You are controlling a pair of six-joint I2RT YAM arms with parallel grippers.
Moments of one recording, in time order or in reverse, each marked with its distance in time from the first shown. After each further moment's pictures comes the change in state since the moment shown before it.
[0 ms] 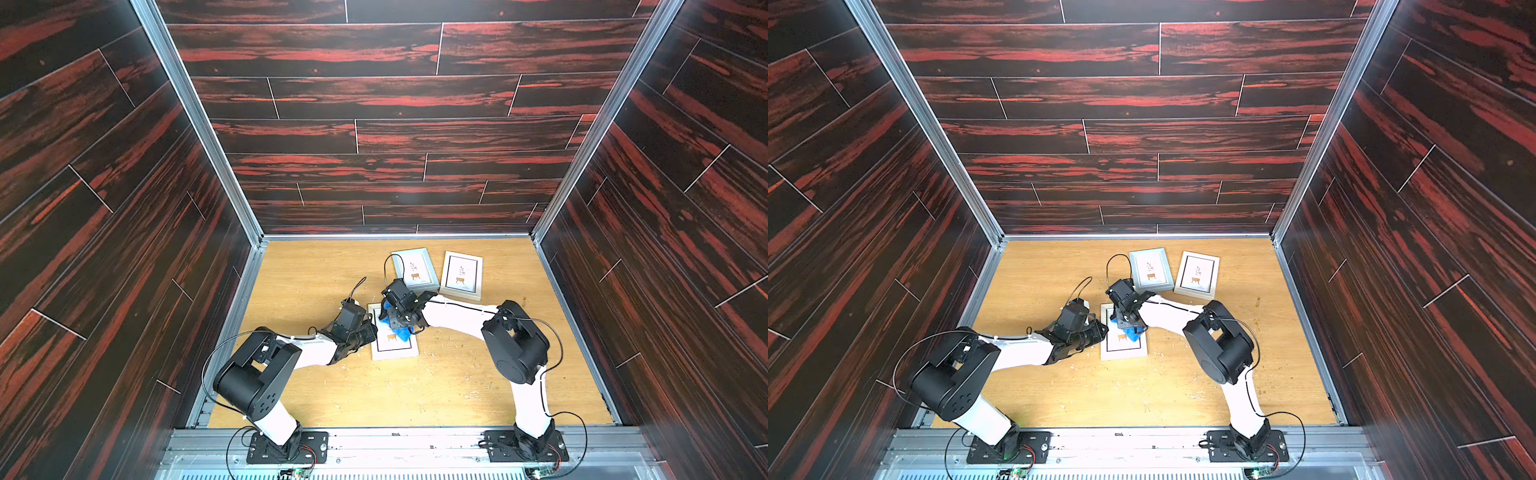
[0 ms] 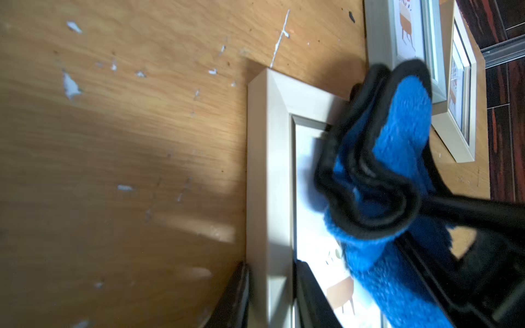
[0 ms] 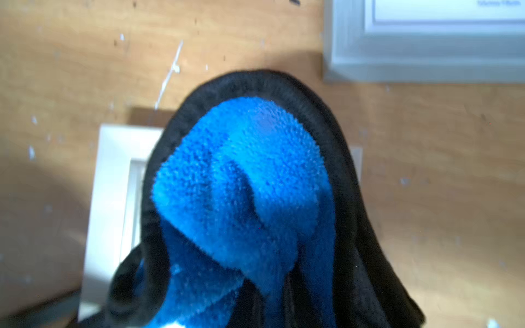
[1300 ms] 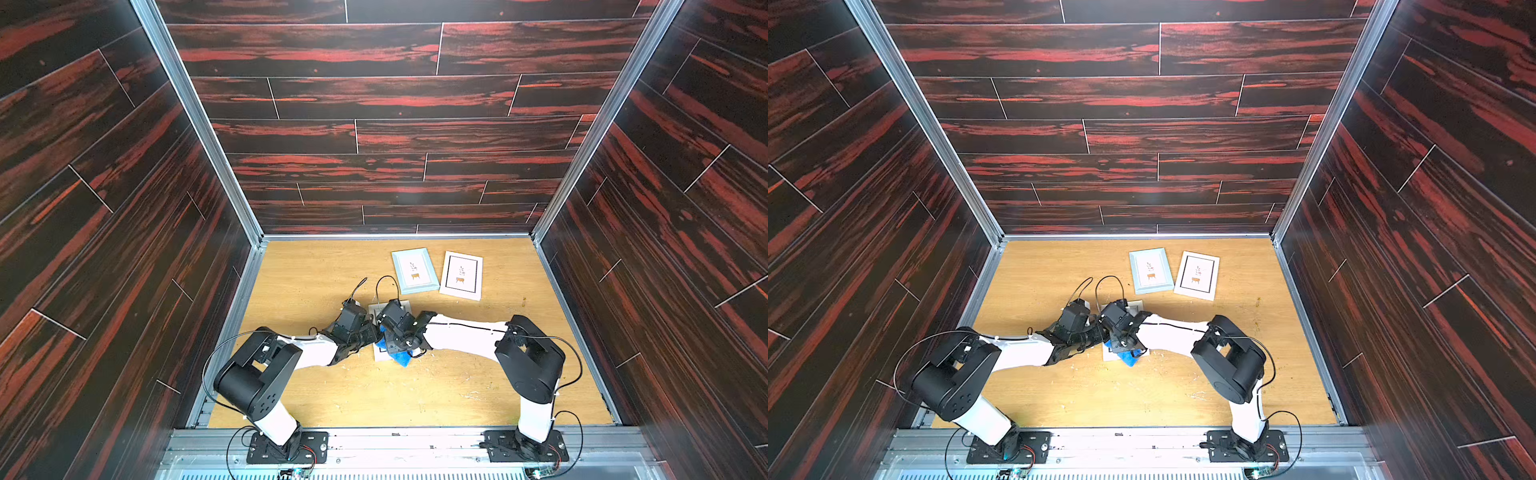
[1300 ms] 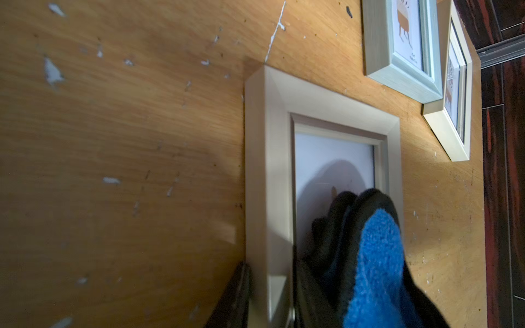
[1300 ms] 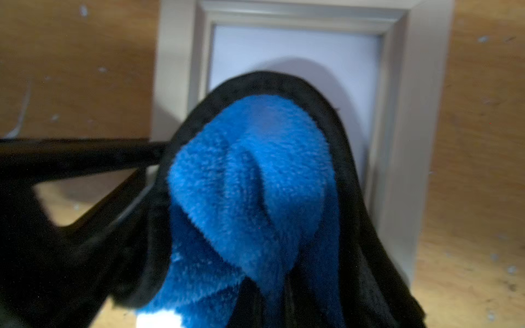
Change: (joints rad) left arm -0.004 0.002 0.000 0.005 0.005 -0.019; right arm 0.138 -0.114 -0.135 -0.027 -0.025 0.116
